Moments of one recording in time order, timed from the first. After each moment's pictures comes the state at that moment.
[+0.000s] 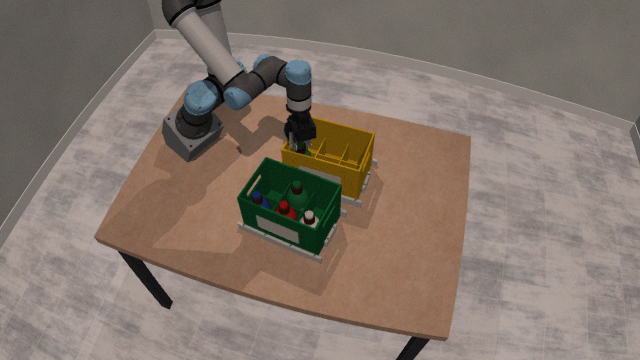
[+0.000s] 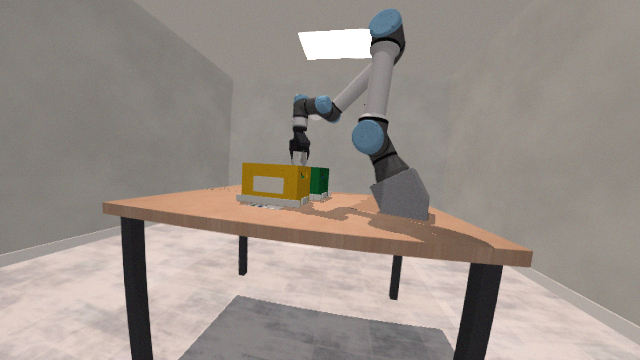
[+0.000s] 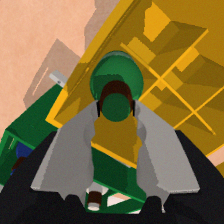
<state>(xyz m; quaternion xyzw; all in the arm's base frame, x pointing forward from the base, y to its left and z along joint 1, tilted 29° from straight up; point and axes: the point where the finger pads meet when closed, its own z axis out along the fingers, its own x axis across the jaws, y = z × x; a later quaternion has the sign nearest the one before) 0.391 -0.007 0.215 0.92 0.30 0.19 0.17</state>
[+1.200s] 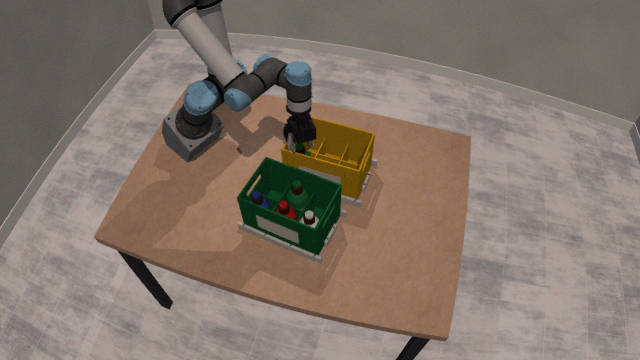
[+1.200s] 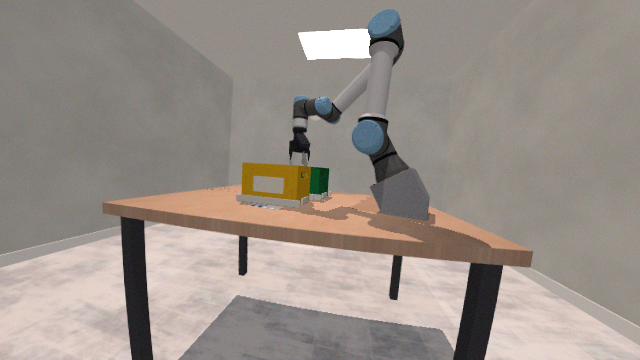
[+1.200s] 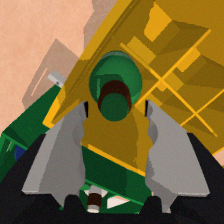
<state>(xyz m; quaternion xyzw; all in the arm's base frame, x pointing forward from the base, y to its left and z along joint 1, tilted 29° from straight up) 0.394 -0.008 0.211 0.92 0.30 0.19 0.17</state>
